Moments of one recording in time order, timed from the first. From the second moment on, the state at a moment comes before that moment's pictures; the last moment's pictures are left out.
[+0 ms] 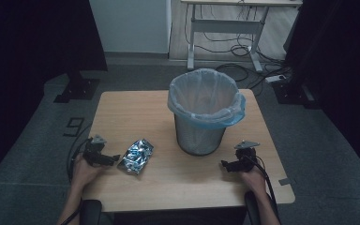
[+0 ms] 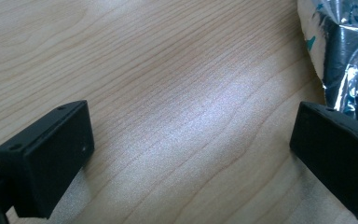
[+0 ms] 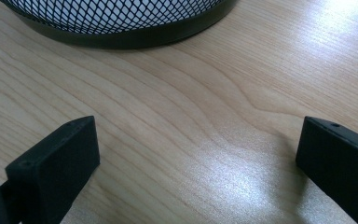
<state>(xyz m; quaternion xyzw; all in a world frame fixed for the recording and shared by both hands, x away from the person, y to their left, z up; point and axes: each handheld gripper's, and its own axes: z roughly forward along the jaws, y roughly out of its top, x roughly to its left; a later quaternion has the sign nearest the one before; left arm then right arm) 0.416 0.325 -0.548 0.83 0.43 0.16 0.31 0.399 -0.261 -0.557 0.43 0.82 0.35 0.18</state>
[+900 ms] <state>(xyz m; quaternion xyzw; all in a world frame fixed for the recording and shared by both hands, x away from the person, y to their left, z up) 0.417 0.321 -0.539 0.83 0.43 0.14 0.31 0.398 -0.260 -0.557 0.43 0.81 0.35 0.18</state>
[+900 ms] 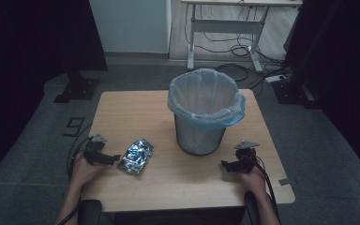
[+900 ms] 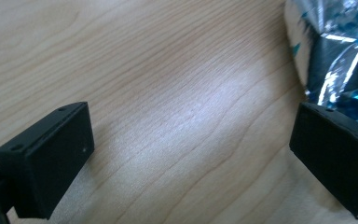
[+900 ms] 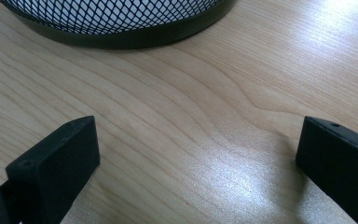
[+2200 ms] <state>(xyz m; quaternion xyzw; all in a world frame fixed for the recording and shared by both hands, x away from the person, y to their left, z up) 0.442 0.233 -0.520 0.88 0.34 0.12 0.32 0.398 -0.260 -0.557 0.43 0.81 0.35 0.18</state>
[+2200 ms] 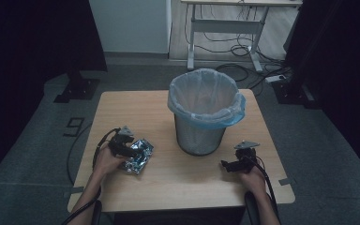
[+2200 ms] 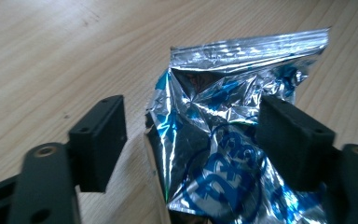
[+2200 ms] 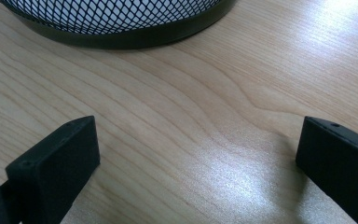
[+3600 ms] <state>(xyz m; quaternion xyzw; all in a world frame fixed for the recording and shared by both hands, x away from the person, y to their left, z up) 0.456 0.230 -0.471 0.88 0.33 0.10 0.34 0.398 -0.259 -0.557 0.43 0.81 0.35 0.18</state>
